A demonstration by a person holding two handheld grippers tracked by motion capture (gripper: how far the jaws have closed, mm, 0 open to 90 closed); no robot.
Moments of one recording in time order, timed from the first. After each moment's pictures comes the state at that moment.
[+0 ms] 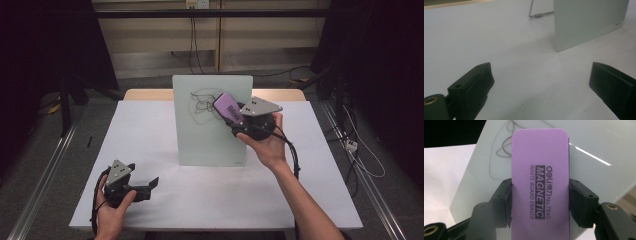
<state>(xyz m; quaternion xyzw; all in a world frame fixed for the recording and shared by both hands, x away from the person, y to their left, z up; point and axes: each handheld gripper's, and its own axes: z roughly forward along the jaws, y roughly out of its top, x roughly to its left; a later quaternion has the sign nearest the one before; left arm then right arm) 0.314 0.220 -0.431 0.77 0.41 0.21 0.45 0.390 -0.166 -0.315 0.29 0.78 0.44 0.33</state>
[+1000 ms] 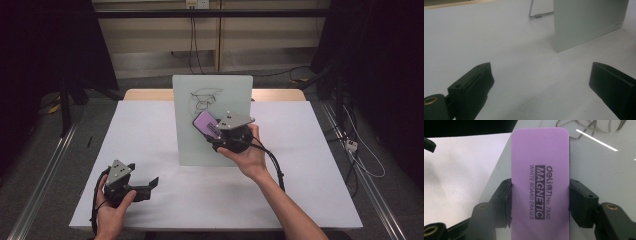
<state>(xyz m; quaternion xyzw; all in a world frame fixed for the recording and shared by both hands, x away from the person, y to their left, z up) 0.314 0.221 -0.431 0.77 0.41 0.21 0.45 0.389 -0.120 -0.351 0.26 0.82 0.44 0.27</state>
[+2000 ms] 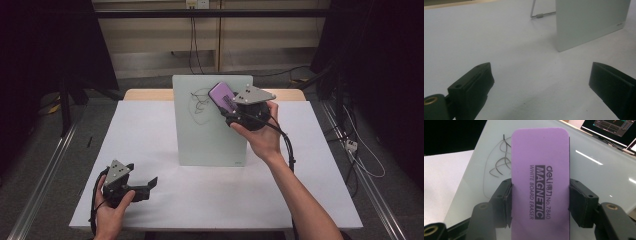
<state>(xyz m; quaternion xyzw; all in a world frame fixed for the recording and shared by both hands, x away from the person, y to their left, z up) 0.314 0.223 -0.430 0.76 0.41 0.21 0.45 0.401 -0.150 -0.291 0.30 0.77 0.44 0.35</state>
